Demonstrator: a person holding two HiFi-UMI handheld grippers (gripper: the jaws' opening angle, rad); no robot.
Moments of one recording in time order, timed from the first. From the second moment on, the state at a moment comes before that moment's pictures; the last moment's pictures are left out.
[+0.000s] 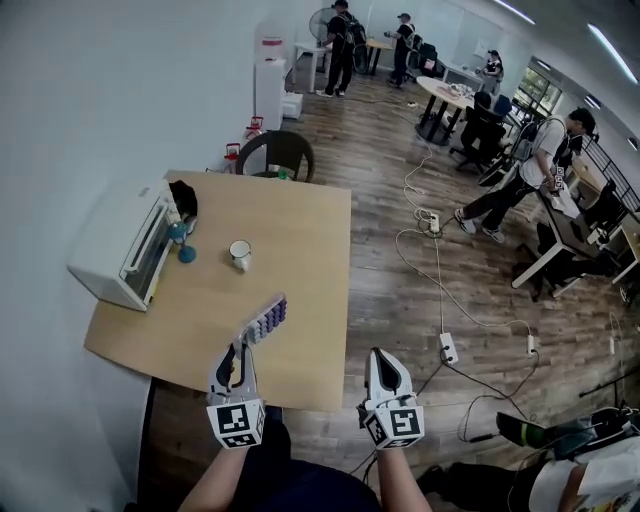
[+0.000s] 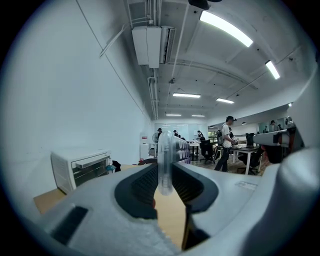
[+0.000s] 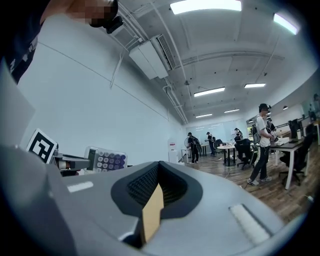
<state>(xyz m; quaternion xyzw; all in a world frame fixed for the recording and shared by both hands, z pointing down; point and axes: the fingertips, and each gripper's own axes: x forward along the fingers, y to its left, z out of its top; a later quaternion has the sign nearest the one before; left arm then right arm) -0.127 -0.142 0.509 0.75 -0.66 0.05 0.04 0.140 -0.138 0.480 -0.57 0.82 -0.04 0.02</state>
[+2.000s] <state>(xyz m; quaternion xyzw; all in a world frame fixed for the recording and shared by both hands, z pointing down) -0.100 -0.347 0.741 0.39 -0.58 -0.33 0.64 0.152 -0.343 0.510 -0.58 0.82 -0.03 -0.04</state>
